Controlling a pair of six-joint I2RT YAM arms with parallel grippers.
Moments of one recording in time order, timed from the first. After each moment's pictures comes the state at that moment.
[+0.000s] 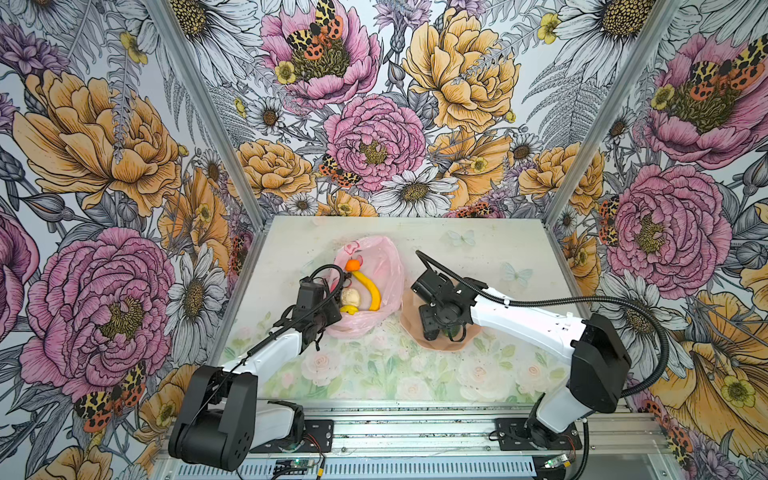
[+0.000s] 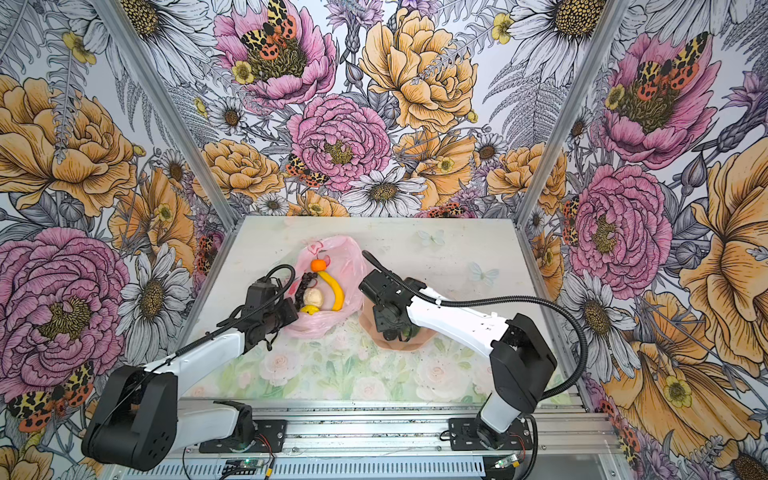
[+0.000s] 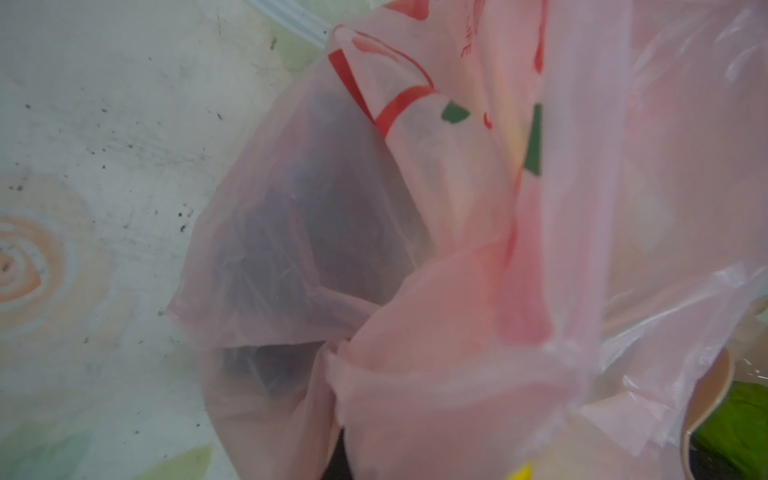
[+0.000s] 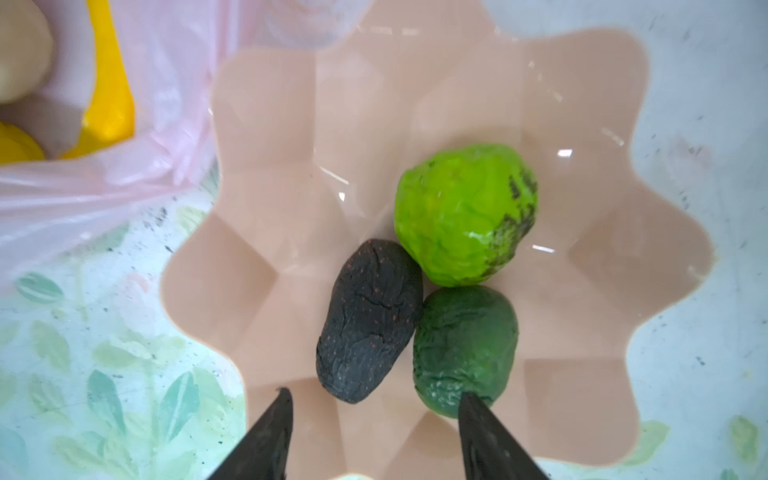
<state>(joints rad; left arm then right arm) -0.21 1.24 0.53 -0.11 0.01 -0.63 0.83 1.59 1.29 -0.93 0.22 0.57</state>
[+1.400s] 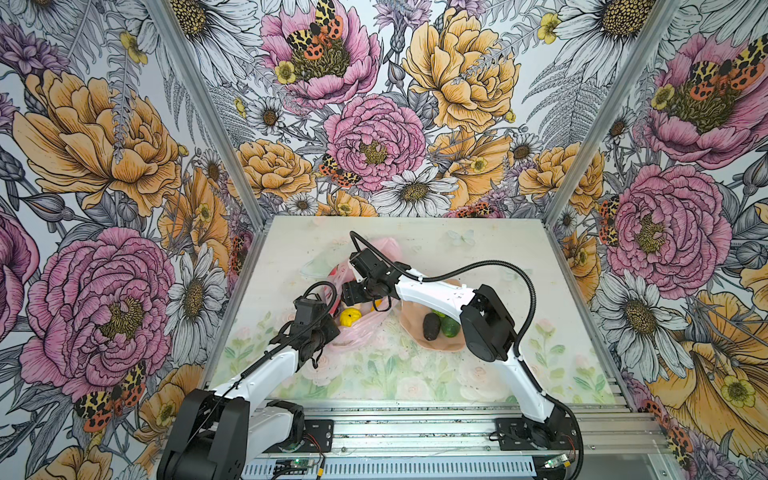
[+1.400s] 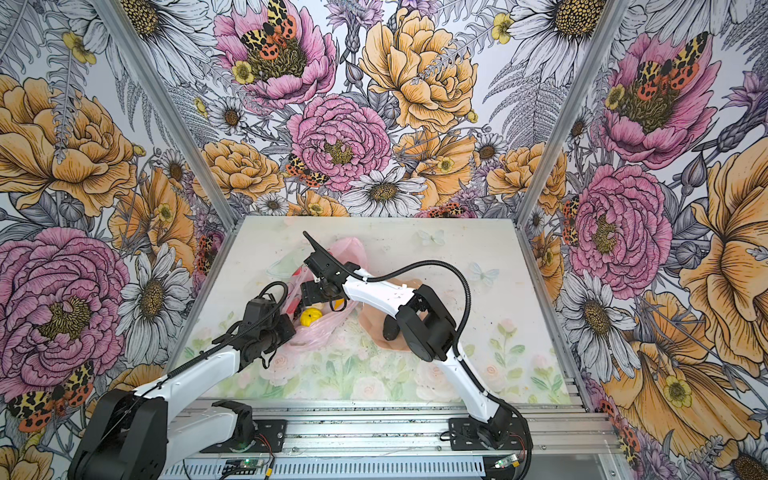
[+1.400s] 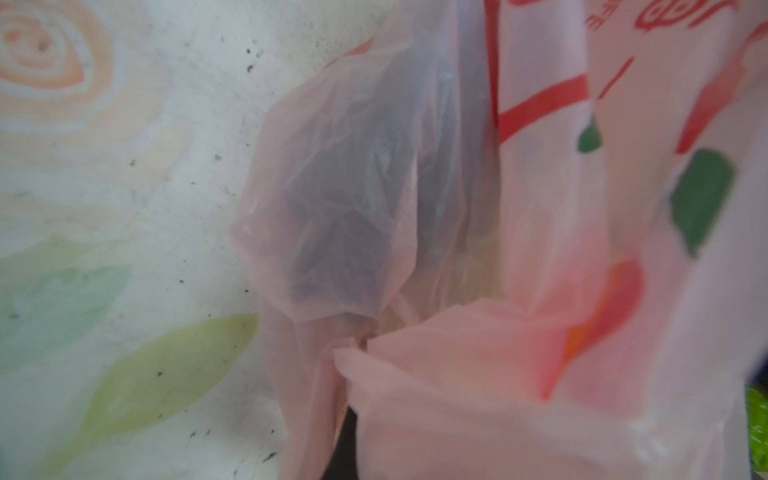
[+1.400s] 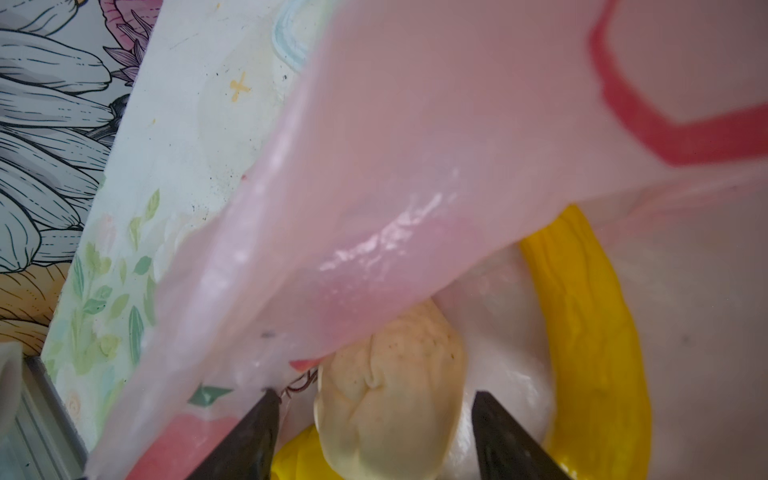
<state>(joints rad) -0.23 1.13 0.41 -0.18 0.00 -0.79 0.86 2.36 2.02 -0.59 -0.18 0.51</state>
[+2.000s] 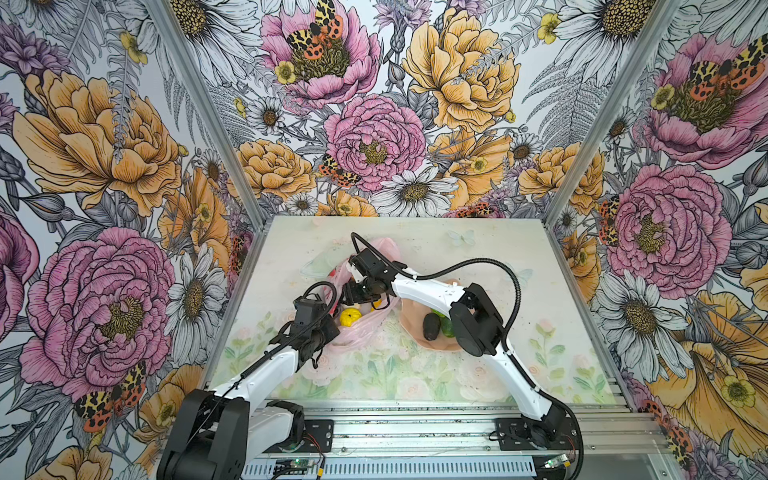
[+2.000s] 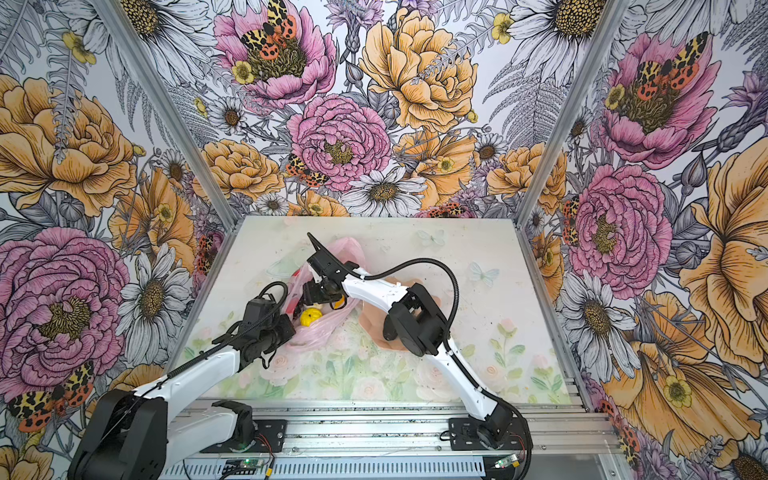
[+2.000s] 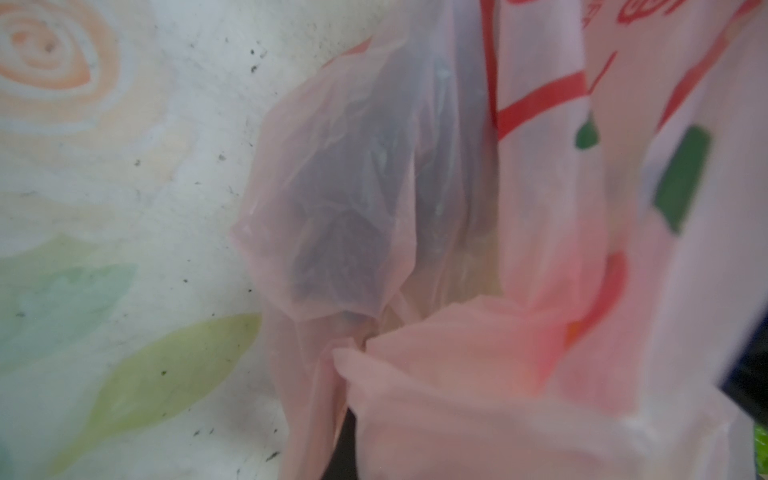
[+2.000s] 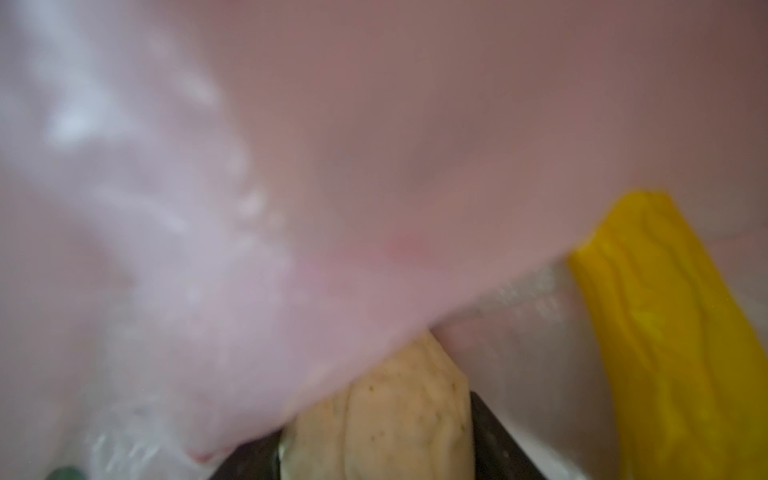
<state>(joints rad) -0.23 1.13 0.41 -0.19 0.00 -0.79 0.84 2.47 2.13 -0.61 -0.29 0.53</state>
